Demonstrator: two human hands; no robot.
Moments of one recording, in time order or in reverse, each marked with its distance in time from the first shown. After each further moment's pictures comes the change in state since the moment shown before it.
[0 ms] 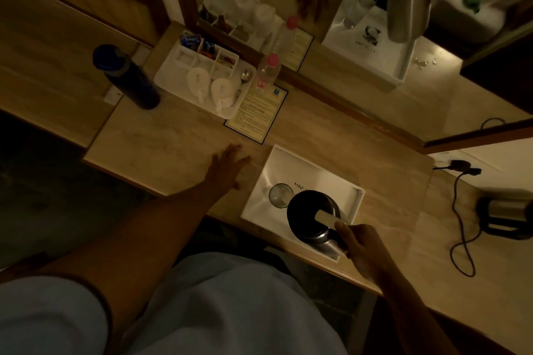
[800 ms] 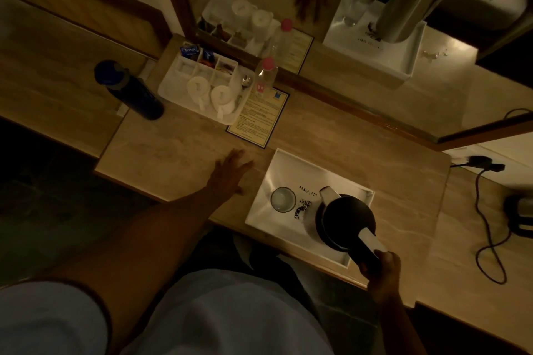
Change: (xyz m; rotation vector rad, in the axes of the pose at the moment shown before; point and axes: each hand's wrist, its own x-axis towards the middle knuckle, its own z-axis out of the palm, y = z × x) left_hand -0.003 0.003 -0.004 0.036 -0.004 0.004; right_hand -0.017 0.084 0.041 0.878 0.408 0.288
